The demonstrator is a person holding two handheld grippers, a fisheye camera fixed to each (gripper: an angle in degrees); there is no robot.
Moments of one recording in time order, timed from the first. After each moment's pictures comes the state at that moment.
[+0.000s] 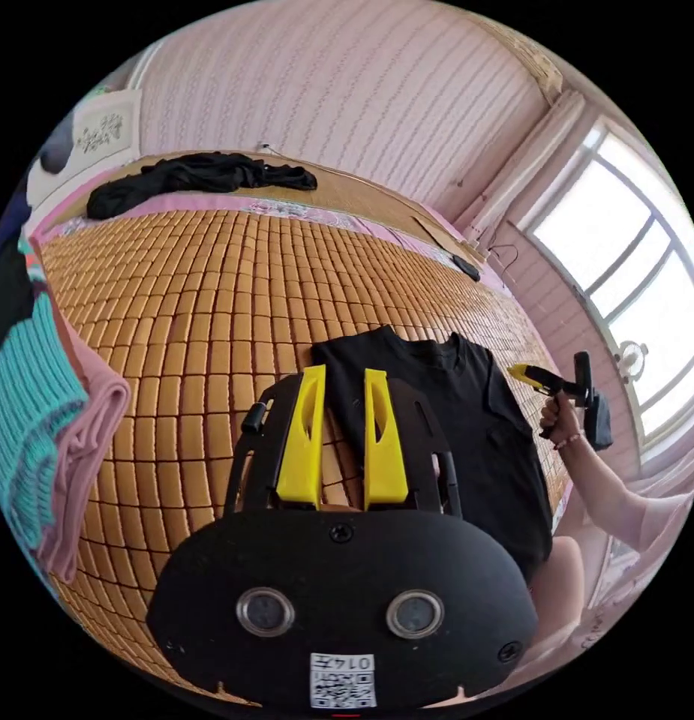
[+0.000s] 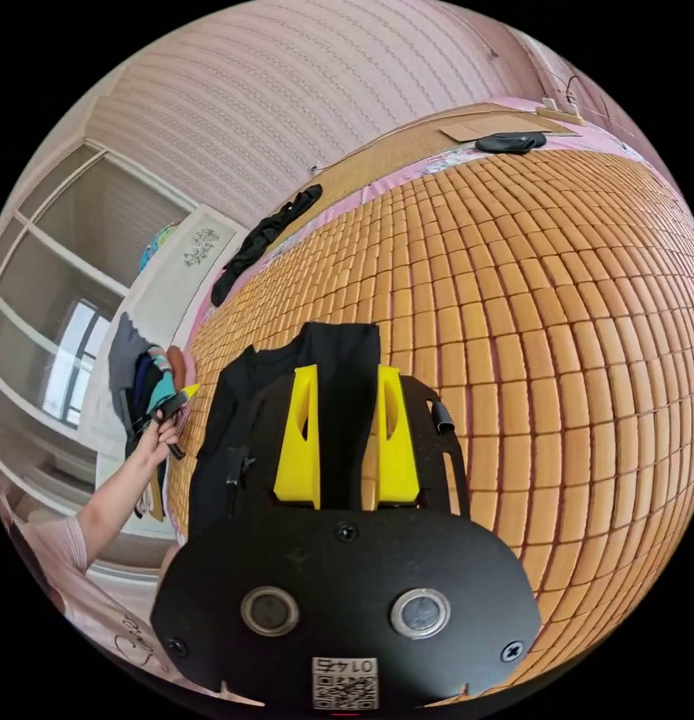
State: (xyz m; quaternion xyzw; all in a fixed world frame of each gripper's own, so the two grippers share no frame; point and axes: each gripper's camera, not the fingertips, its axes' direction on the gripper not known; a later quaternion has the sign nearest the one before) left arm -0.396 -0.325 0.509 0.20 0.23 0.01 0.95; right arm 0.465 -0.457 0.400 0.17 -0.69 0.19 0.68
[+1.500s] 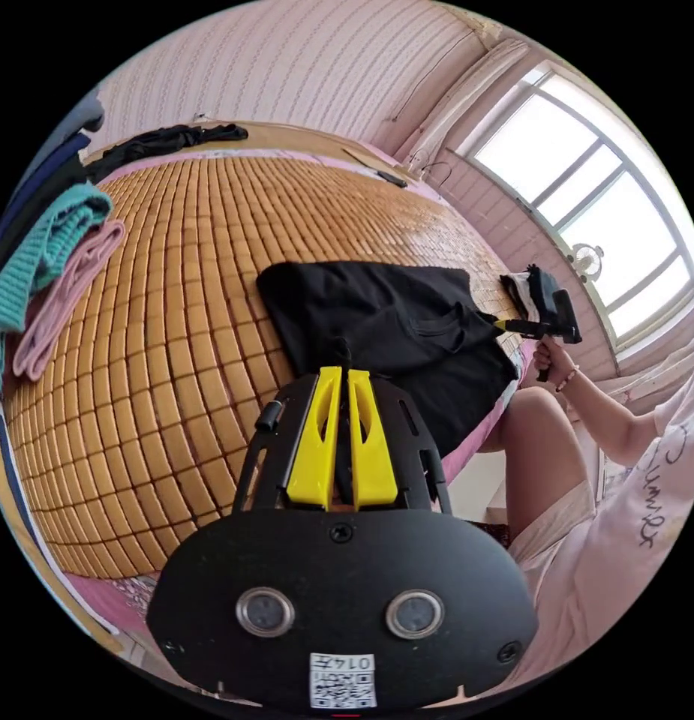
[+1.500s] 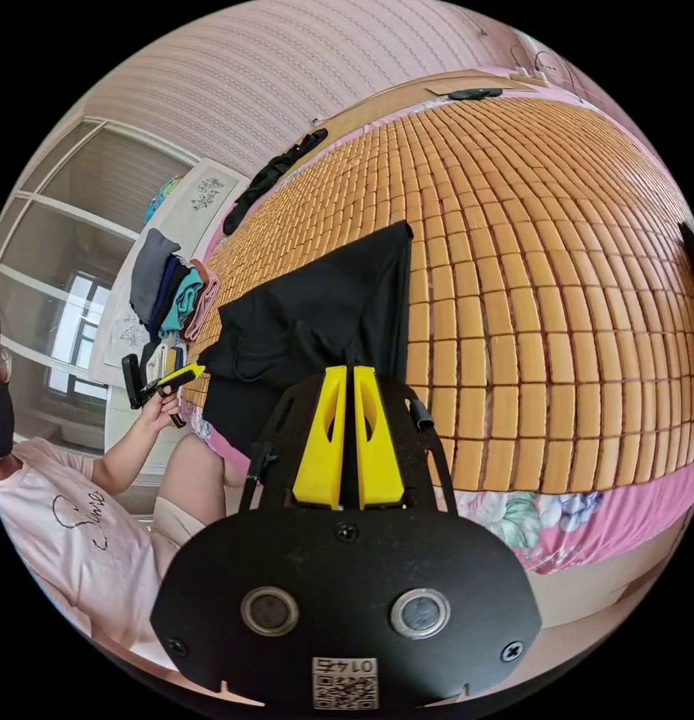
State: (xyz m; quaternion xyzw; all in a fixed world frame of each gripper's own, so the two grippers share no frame) left arm -0.399 -0.024 0.469 0.09 0.23 0.13 0.96; right arm 0.421 -0.188 0.361 0.11 -0.71 0.13 0.68
